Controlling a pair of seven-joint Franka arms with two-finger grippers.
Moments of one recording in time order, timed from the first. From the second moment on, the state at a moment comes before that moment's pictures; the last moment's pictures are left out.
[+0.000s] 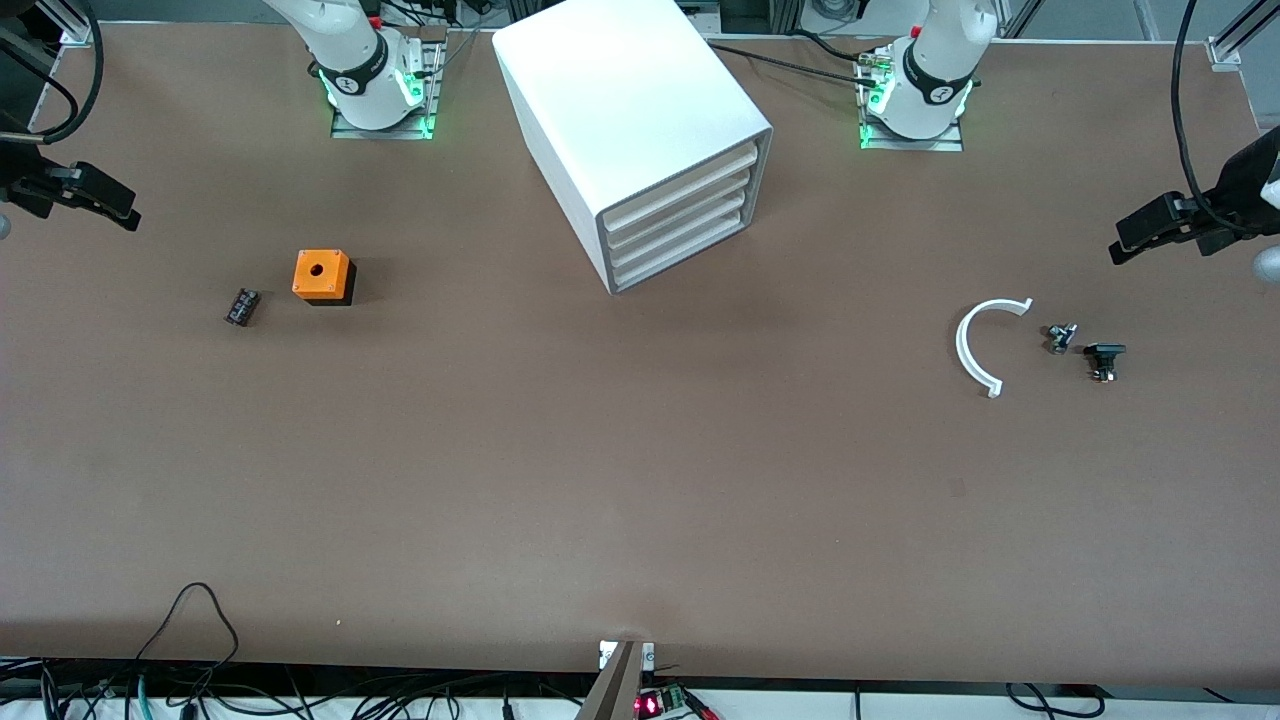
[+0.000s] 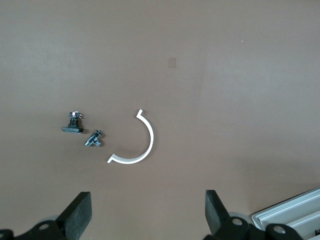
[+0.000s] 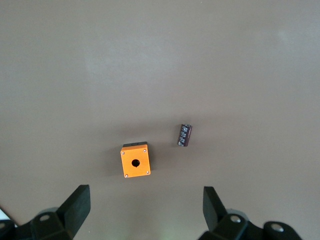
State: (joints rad) left arm -0.04 0.02 0.07 -1.55 -0.02 1.54 -0.10; right arm 0.02 -0.11 -0.09 -1.78 -0.10 1.63 0.05
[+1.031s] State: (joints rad) left arm -0.04 0.02 0.07 -1.55 -0.02 1.54 -0.10; right arm 0.02 -0.16 -0.07 -1.85 -0.10 1.67 0.05
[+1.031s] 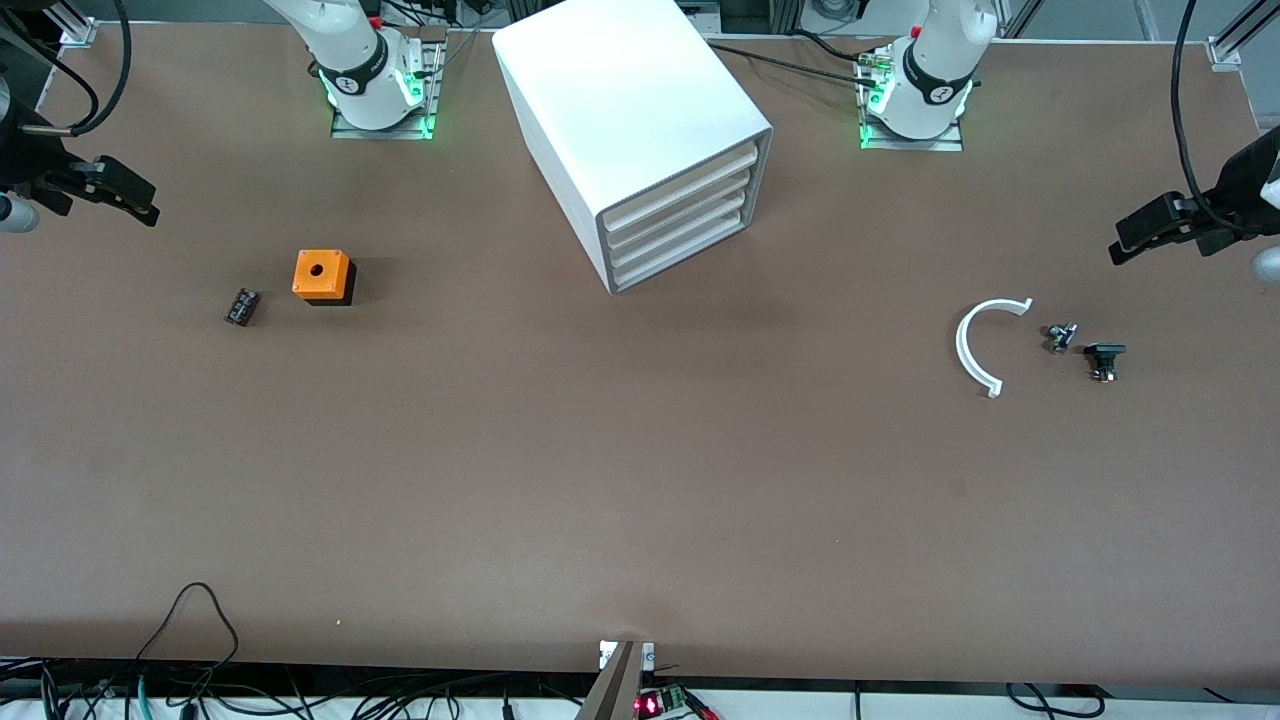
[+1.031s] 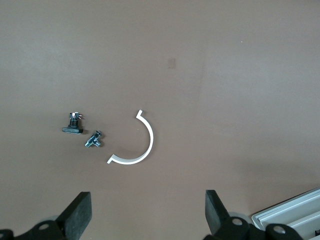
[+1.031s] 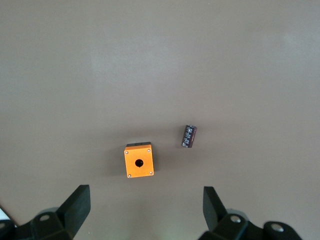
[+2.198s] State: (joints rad) left arm -0.11 0.18 0.05 -1.57 -0.04 1.61 -0.09; right arm 0.02 -0.16 -0.07 -1.85 -0.10 1.67 0.05
